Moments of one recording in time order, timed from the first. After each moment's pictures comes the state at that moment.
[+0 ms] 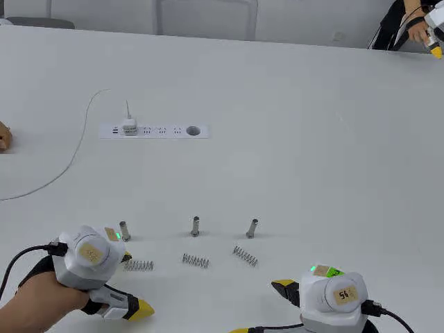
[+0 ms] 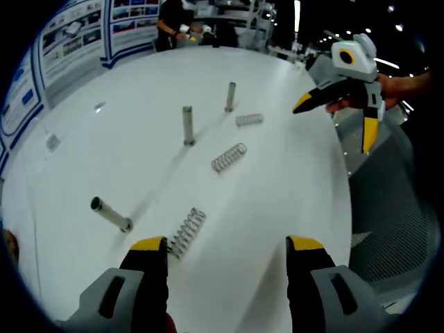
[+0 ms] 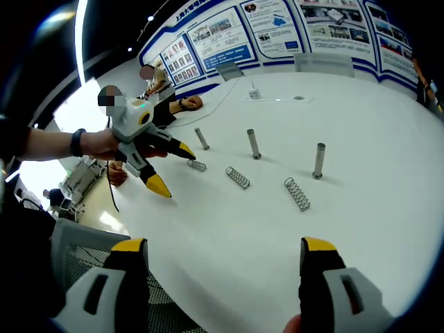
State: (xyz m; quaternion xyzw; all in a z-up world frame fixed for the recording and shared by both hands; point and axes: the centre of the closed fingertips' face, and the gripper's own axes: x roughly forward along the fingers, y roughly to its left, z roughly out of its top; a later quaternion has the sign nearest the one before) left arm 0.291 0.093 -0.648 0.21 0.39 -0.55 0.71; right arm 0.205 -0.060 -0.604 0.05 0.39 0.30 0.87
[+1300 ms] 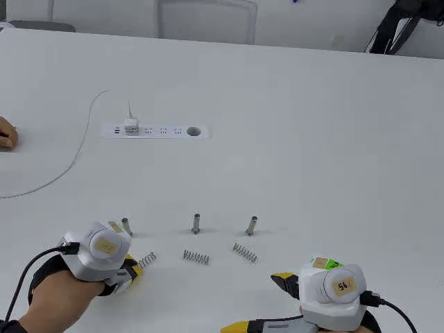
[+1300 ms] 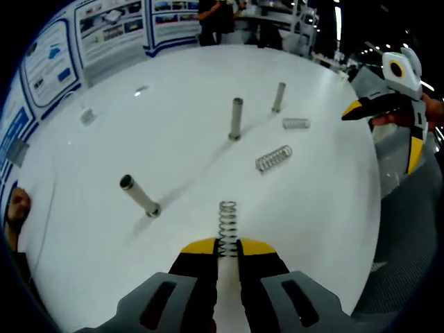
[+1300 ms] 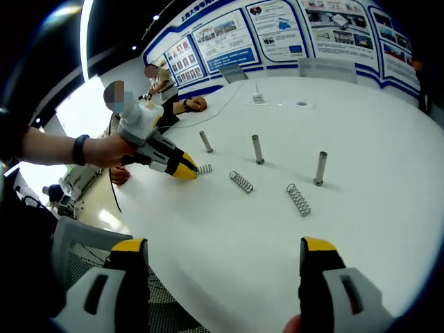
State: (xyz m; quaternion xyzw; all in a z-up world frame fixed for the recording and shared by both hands) left arm 0.317 0.103 -0.656 0.19 0.41 -0.43 0.78; right arm 0.205 -0.058 -0.594 0.04 0.38 0.30 0.87
